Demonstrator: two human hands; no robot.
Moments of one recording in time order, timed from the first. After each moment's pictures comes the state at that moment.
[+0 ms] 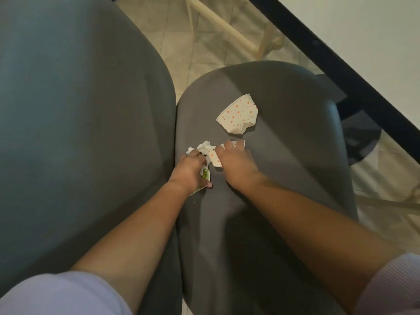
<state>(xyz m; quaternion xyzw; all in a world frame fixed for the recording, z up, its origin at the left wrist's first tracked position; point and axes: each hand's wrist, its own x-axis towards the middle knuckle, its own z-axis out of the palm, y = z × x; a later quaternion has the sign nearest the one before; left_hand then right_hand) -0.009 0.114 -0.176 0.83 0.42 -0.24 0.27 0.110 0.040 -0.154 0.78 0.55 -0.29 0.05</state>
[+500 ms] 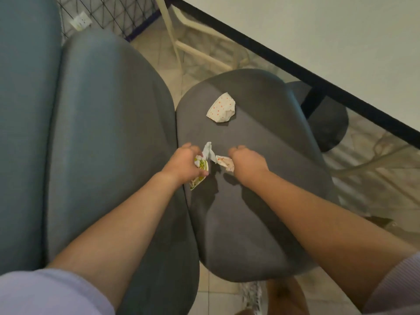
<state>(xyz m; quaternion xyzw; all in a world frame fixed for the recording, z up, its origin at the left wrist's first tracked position) -0.051 0.060 -0.067 0.88 0.36 -0.16 0.27 0.066 -0.067 -0.059 0.84 0.44 -0.32 -0.03</state>
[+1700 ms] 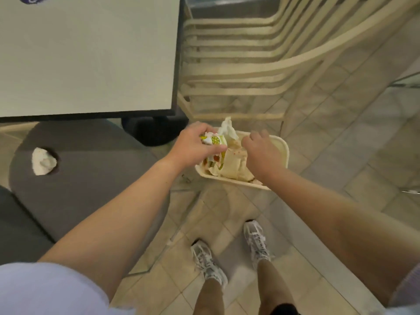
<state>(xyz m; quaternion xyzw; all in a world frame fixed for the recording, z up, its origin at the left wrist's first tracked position) 0.141 -0.413 -0.011 0.89 0.04 -0.19 0.41 0.128 -0.589 -0.043 0.97 0.11 -0.17 -0.12</state>
